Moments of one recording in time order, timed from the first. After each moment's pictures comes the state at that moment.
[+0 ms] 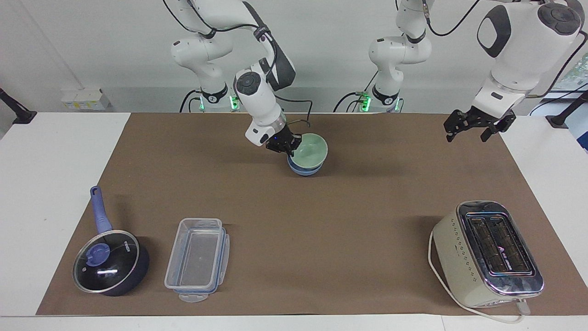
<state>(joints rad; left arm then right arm) -0.01 0.03 -0.04 -1.62 0.04 1.61 0.04 0.52 0.07 0.05 -2.20 0.42 2.36 0.30</state>
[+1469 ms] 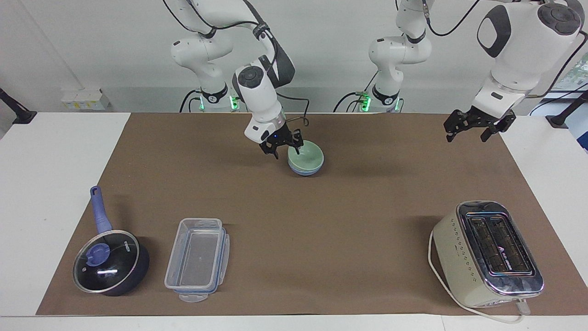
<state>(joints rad) -0.01 0.03 -0.04 -1.62 0.04 1.61 0.04 0.51 0.02 0.04 -2.19 0.32 2.36 0.28</state>
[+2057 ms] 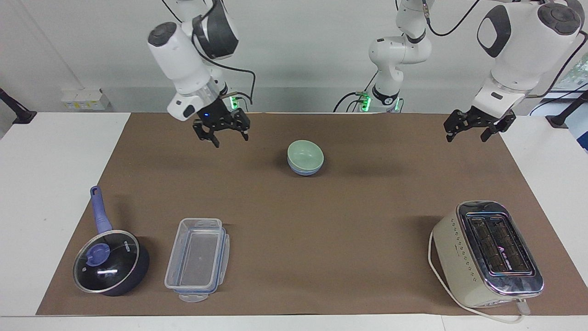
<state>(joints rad) -0.01 0.03 -0.04 -1.62 0.04 1.61 0.04 0.12 -0.14 0.02 -1.98 0.29 1.95 0.02</state>
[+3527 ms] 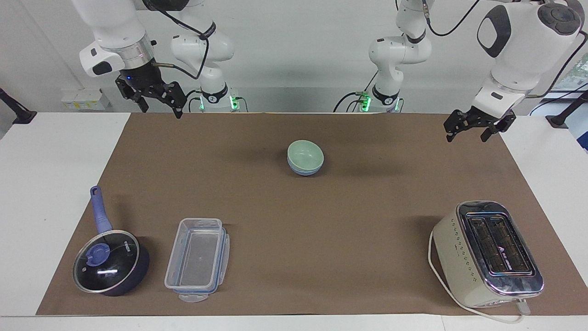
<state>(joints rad) -0.01 0.03 -0.04 -1.62 0.04 1.61 0.04 0.02 0.00 0.03 -1.48 -0.01 1.43 0.28</state>
